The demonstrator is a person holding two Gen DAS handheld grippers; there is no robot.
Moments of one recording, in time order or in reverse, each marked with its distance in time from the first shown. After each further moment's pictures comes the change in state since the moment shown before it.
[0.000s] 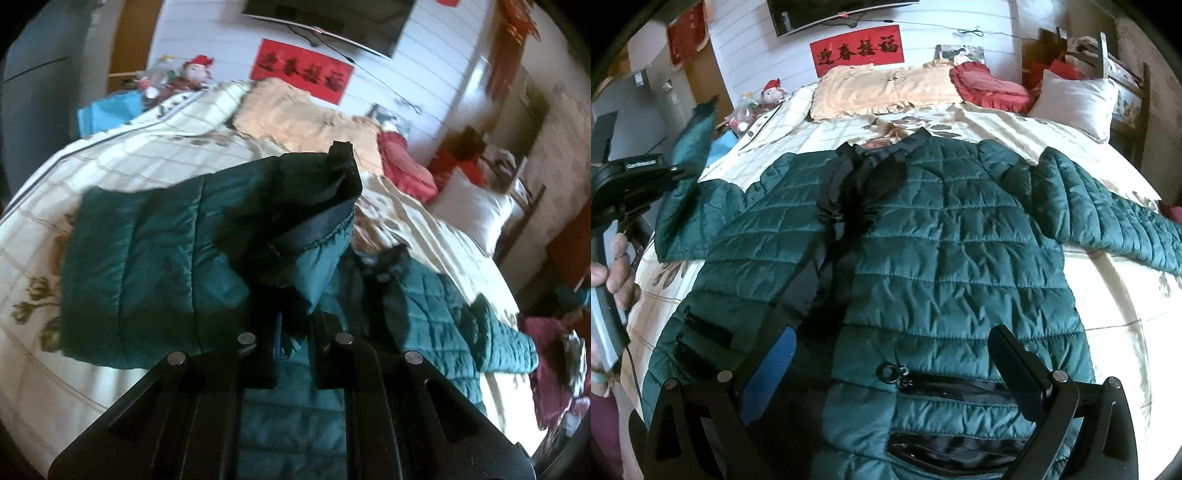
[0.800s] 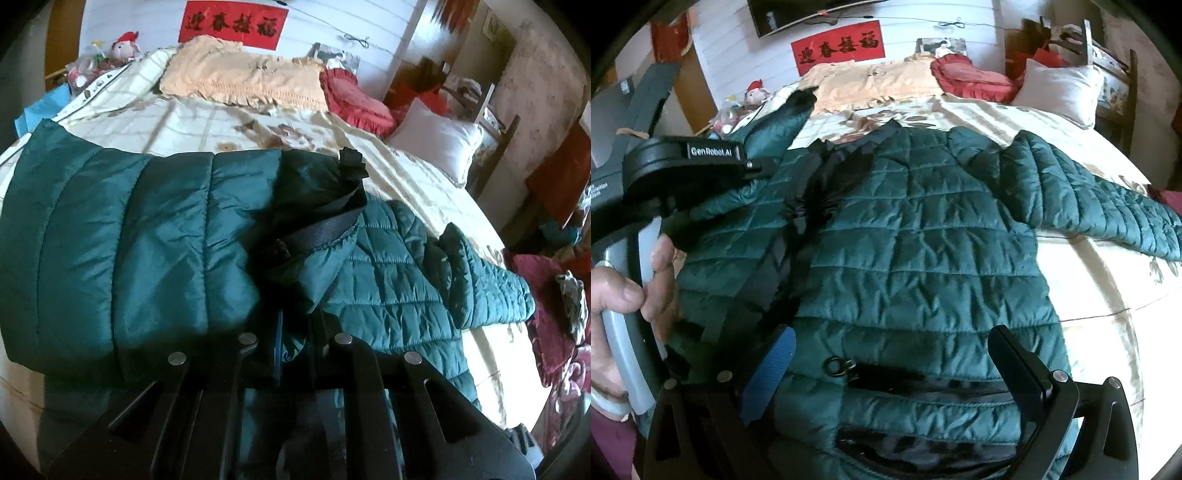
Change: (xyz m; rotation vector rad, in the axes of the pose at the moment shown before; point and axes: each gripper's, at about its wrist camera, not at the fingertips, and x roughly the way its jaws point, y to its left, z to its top) left arm 0.071 -0.105 -0.038 0.147 0.176 -0.083; right arm 0.005 -0.035 -0.003 0.017 0.003 -0.059
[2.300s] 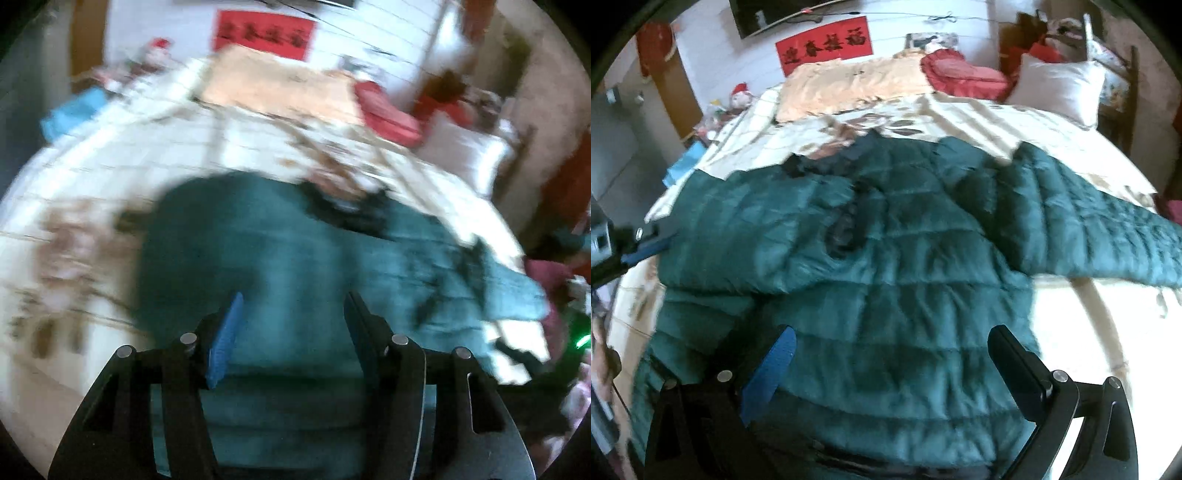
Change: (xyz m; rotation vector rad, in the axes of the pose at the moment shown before) left arm -0.070 0.081 0.008 -0.020 -0.038 0.135; right arm 0.032 -0.013 0.060 0.017 0.021 0.045
